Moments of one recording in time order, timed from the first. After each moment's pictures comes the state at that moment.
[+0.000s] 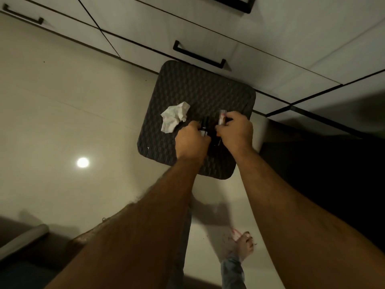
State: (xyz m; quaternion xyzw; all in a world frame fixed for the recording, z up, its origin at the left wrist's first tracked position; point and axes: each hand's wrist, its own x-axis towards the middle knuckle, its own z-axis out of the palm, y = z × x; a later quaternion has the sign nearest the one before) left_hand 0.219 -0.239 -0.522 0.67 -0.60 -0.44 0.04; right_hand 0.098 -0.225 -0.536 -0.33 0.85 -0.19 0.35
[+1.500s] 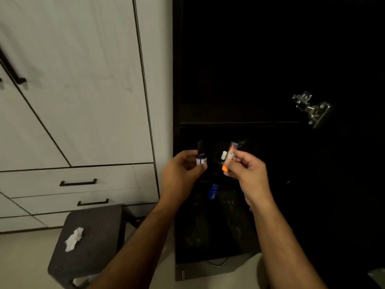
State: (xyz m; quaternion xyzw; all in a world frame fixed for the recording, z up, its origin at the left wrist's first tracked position) left_hand -0.055 0.064 -0.014 0.29 -0.72 -0.54 0.32; right_hand -0.182 0.182 -0.009 -0.24 0.67 -0.68 0.16
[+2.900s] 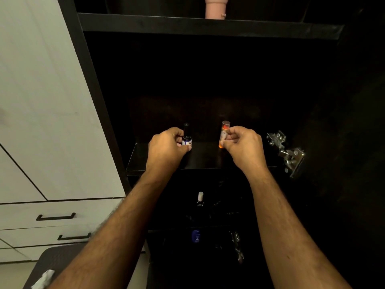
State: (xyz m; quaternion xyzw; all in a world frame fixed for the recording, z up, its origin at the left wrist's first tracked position) left_hand -0.227 -0.001 0.072 0.35 -0.83 -0.26 0.35; right_hand -0.378 0.128 0.077 -0.37 0.78 -0.50 -0.02
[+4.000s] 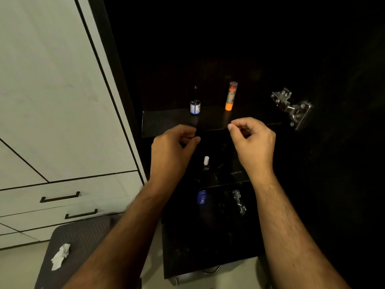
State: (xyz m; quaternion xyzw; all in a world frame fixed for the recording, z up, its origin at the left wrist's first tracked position) left_hand -0.143 0.055 0.043 0.23 -0.82 -0.33 0.40; right_hand -0.285 0.173 0.039 -0.32 0.74 -0.58 -0.15
